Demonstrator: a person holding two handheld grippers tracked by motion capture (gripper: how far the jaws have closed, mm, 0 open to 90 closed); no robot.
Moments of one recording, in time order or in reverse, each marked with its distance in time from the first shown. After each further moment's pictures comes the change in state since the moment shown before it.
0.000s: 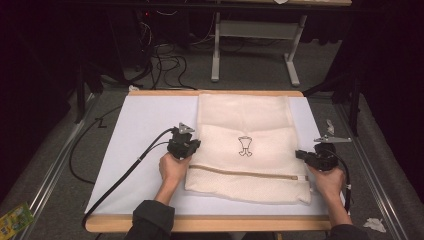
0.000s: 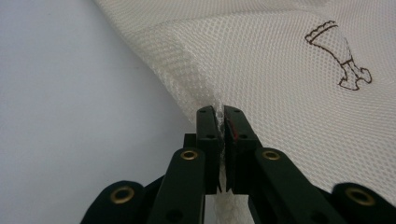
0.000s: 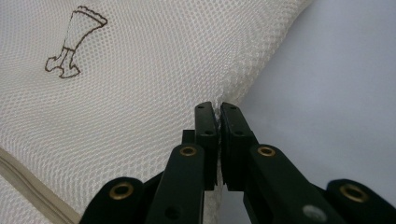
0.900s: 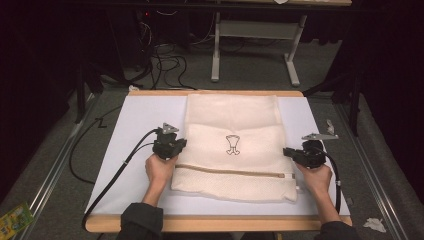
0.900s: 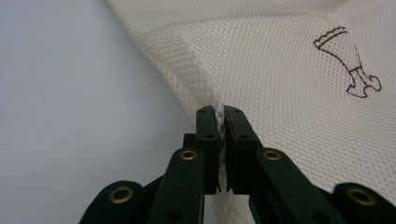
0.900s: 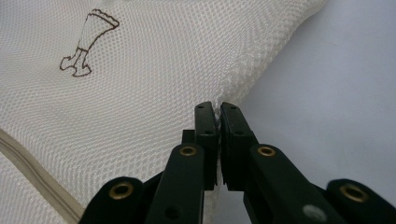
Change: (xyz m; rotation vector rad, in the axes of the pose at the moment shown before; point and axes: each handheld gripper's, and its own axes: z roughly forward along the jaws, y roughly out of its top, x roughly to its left) left arm 0.031 -0.014 -0.027 -0.027 0.057 -0.038; right arm 0.029 0.013 0.015 -0.017 0.072 -0.034
